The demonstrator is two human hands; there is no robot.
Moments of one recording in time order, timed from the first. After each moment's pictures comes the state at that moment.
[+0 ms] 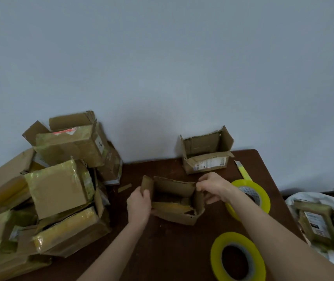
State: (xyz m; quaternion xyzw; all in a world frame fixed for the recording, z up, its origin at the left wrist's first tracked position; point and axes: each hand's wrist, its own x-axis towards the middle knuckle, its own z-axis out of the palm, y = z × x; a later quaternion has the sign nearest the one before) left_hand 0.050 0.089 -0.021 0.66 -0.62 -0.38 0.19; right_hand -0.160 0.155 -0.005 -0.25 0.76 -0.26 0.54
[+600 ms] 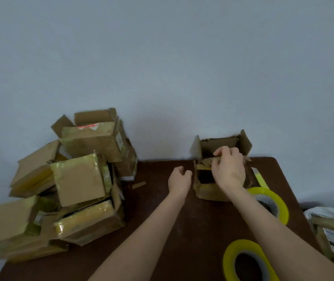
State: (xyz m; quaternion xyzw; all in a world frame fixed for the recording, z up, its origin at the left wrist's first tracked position) left_hand -0.019 0.075 0.001 0.61 -0.56 -0.53 0.20; right_hand -0.135 0.129 0.025 -0.38 0.87 -0.30 0.07
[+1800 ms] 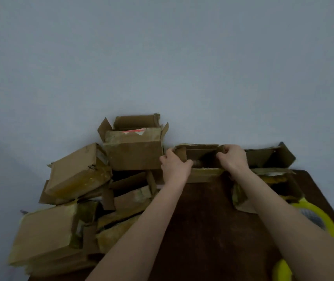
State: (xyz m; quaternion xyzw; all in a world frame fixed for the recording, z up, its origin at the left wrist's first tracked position) left_hand 0.099 -0.024 0.068 0.60 -0.63 -0.45 0.22; right_hand -0.045 0.026 0.072 -0.32 0.85 -0.34 0.22
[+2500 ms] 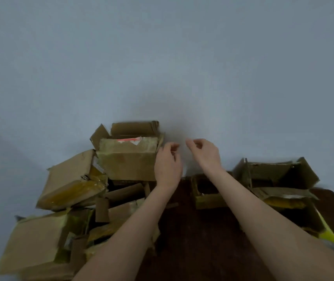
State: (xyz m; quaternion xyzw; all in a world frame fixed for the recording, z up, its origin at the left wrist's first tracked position) left_hand 0.080 -0.071 0.060 0.55 -0.70 -0.28 0.36; right_hand -0.032 -0.059 0.072 -0.40 0.77 -0.39 0.30
